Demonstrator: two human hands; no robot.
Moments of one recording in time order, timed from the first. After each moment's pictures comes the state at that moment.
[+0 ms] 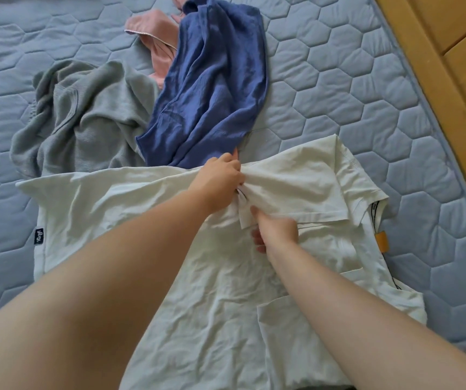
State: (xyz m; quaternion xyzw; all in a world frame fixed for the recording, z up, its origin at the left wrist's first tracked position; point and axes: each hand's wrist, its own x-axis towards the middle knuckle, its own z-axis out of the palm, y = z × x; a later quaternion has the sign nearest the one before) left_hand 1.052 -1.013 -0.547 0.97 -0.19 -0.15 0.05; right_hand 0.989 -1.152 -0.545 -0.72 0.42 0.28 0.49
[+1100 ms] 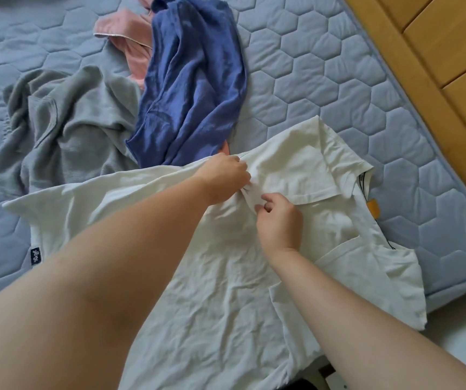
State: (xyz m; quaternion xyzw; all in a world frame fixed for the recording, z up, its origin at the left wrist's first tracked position) left_hand 1.052 -1.018 -0.532 0.91 -0.39 -0.15 -0.09; right_hand 0.953 -1.142 -0.529 -0.89 0.24 0.07 0.39
